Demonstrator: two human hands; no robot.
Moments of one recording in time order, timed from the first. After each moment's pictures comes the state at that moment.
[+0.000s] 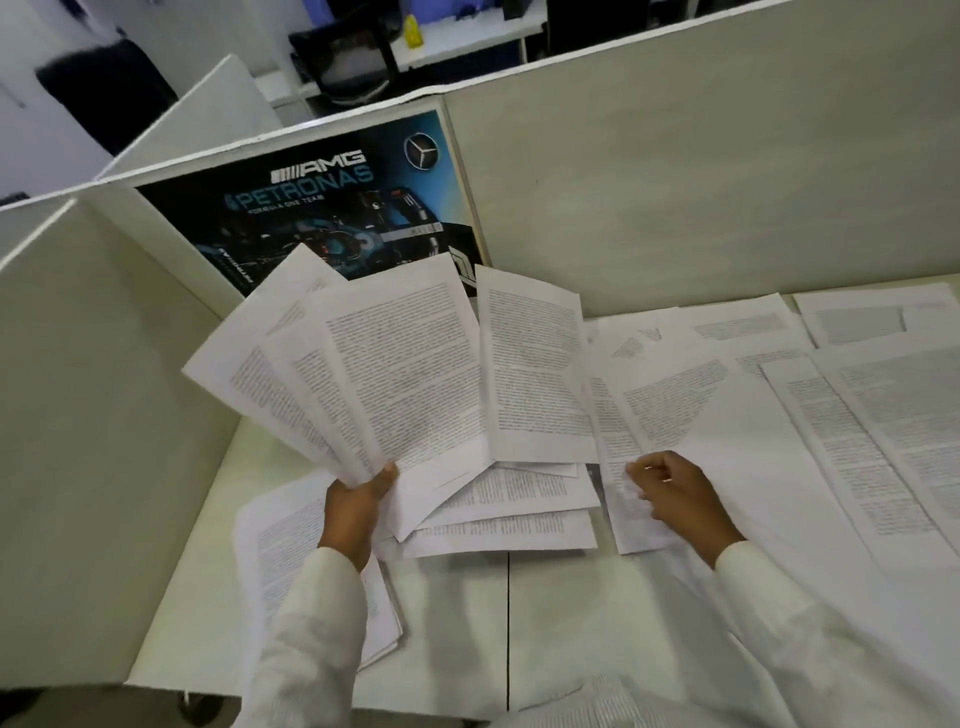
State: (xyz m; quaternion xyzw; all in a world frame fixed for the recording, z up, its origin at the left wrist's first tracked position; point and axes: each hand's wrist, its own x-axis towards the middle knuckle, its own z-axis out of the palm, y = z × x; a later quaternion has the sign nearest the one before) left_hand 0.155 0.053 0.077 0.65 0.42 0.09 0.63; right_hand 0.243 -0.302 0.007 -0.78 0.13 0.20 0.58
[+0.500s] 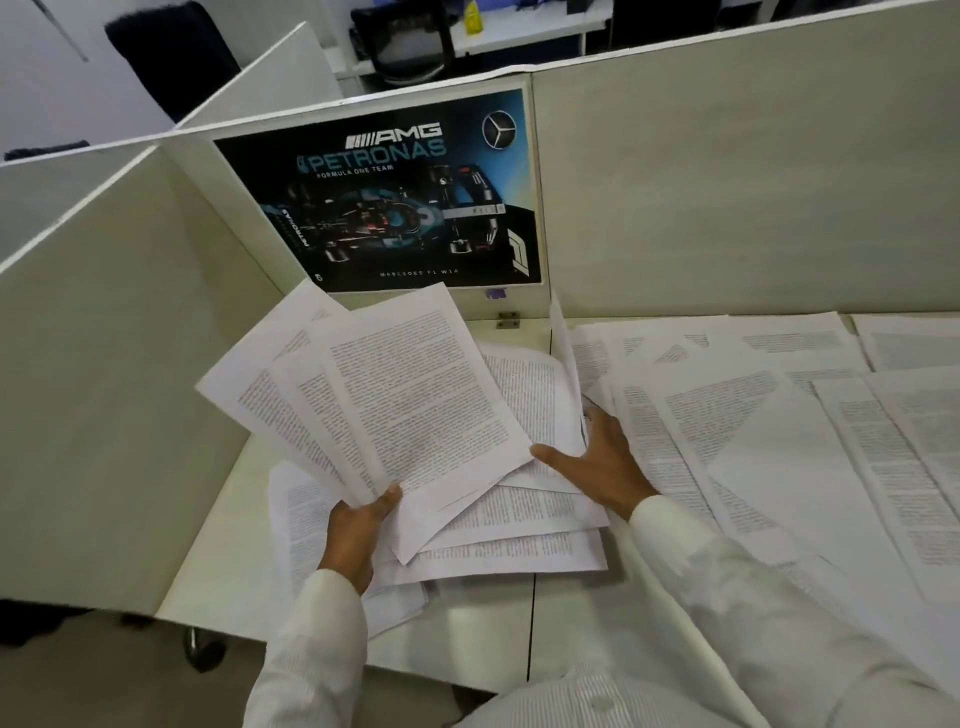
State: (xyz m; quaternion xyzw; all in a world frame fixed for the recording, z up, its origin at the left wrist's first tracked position) left_hand 0.086 0.078 0.061 0.59 0.43 0.10 0.68; right_hand 0.239 -0.182 0.047 -0.86 -0.06 0.22 0.46
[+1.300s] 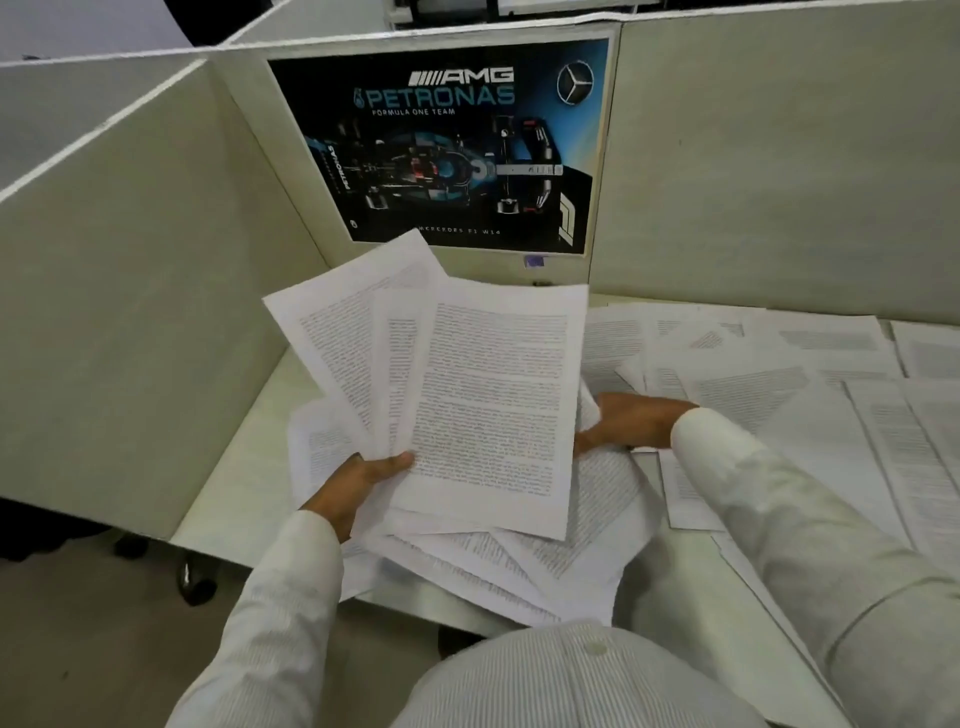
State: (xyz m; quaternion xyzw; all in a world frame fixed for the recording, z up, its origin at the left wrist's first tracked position) left_hand 0.055 0.119 0.078 0.58 0.33 -0.06 0.74; right_hand 0.268 -0.161 0.099 -0.80 -0.23 0.49 0.28
